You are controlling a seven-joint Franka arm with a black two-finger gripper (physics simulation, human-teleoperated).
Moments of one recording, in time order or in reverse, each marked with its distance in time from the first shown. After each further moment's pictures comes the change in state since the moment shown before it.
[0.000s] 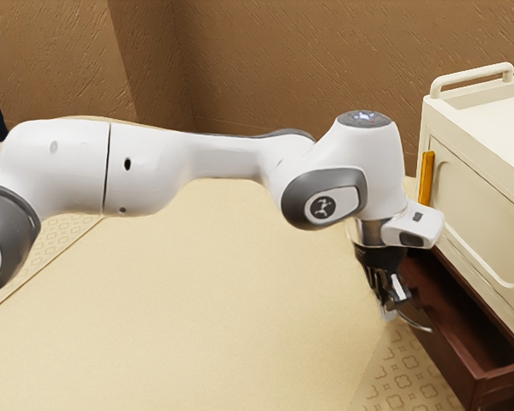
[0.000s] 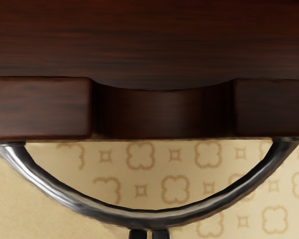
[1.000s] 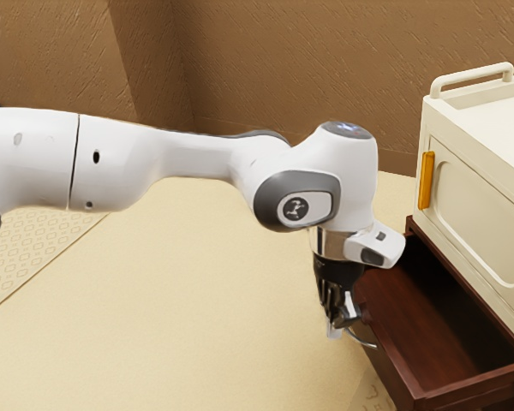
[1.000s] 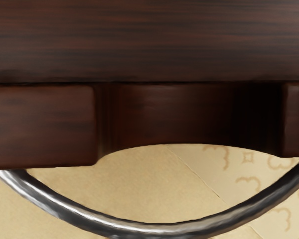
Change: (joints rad) arm 0.073 -0.127 -0.017 -0.171 -0.064 -0.152 0.034
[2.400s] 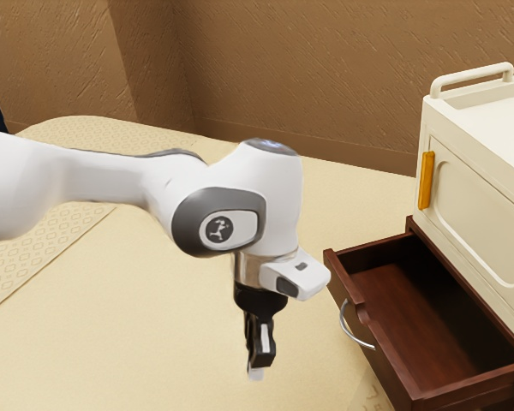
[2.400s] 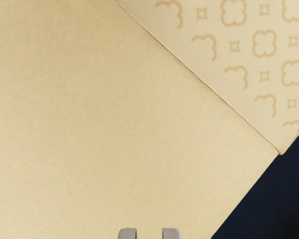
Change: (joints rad) arm 0.073 -0.445 0.025 -0.436 -0.330 -0.035 0.280
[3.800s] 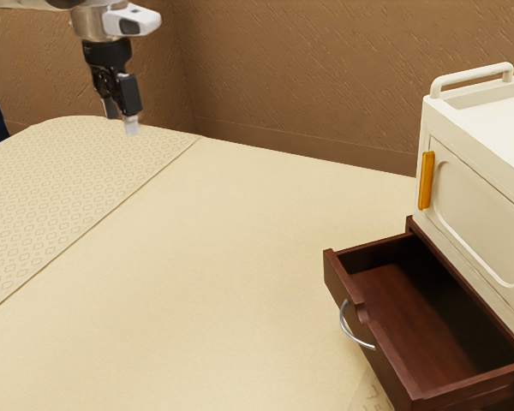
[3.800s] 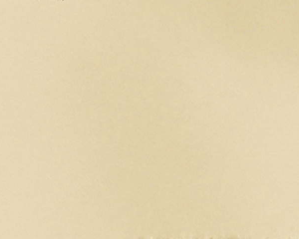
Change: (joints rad) arm 0.022 0.119 0.663 0.758 0.176 -0.481 0.198
